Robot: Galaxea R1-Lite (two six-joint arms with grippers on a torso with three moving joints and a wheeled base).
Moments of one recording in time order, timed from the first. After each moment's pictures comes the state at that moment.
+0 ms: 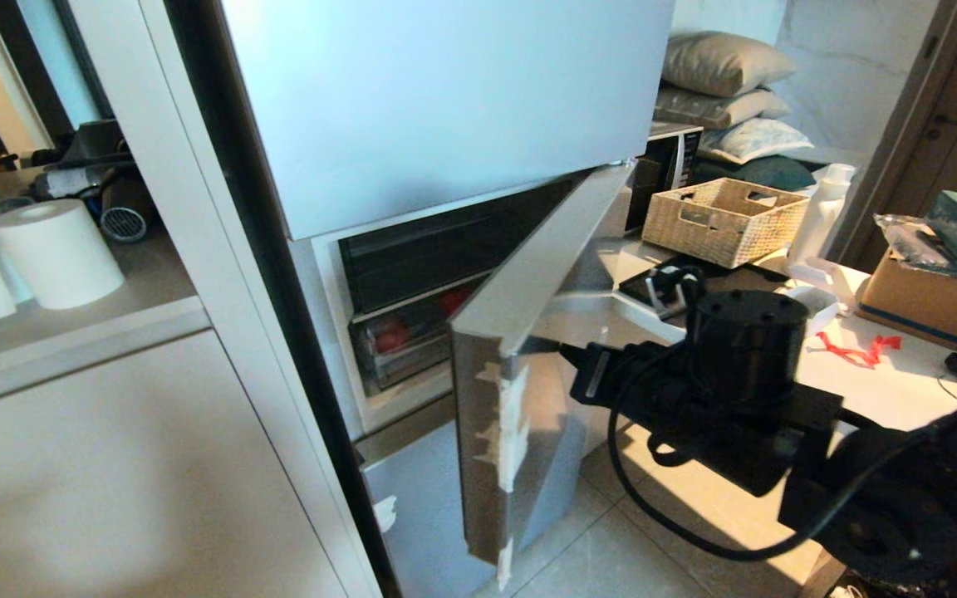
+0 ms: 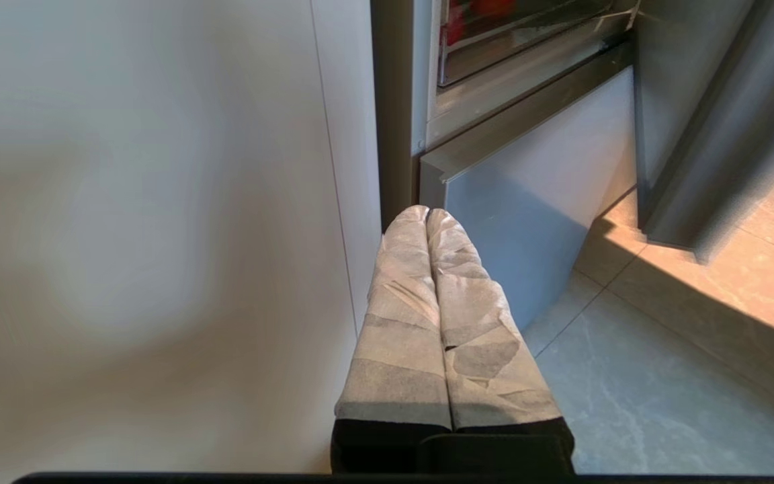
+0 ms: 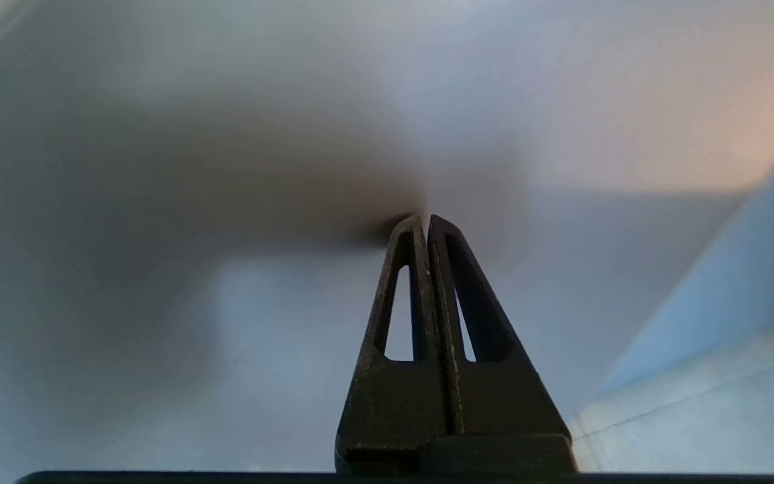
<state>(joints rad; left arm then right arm) 0.00 0.00 -0.03 0.06 0.00 0.02 0.70 1.87 -0.86 -0.89 -0.12 0.50</state>
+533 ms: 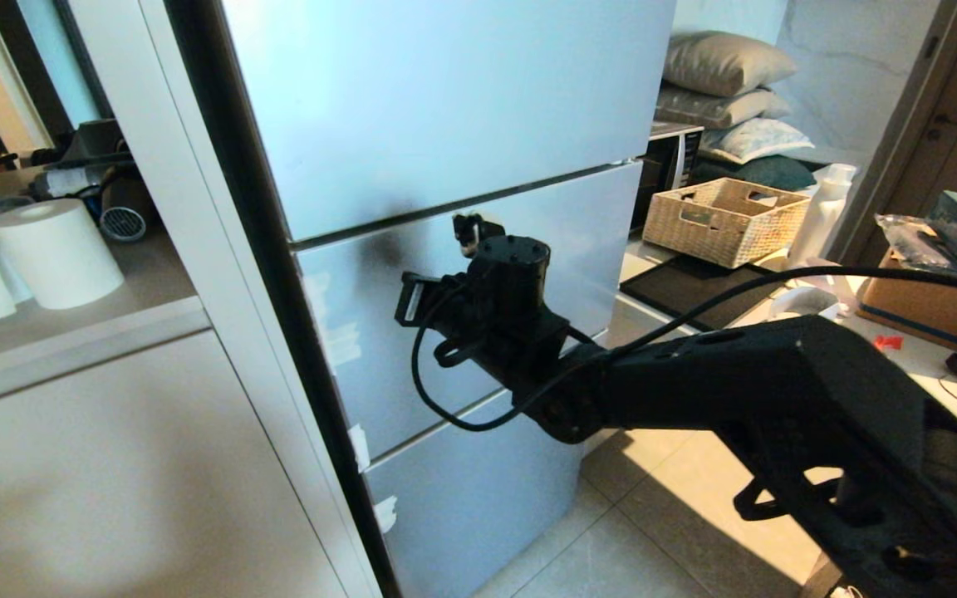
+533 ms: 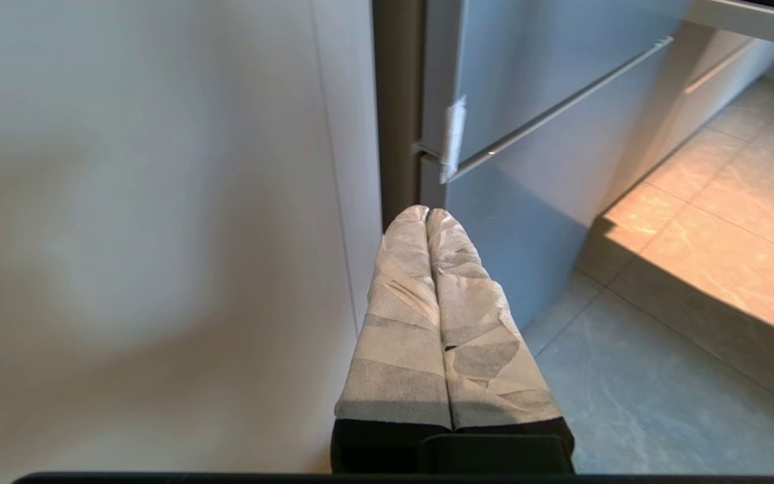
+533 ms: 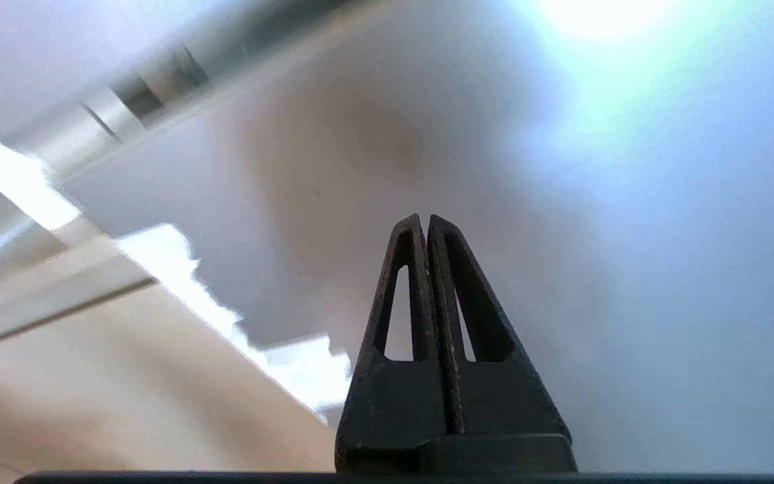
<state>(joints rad) 0.00 0.00 -0.03 0.06 0.00 0.02 0.80 2.44 -1.89 -0.67 -0.10 0.40</state>
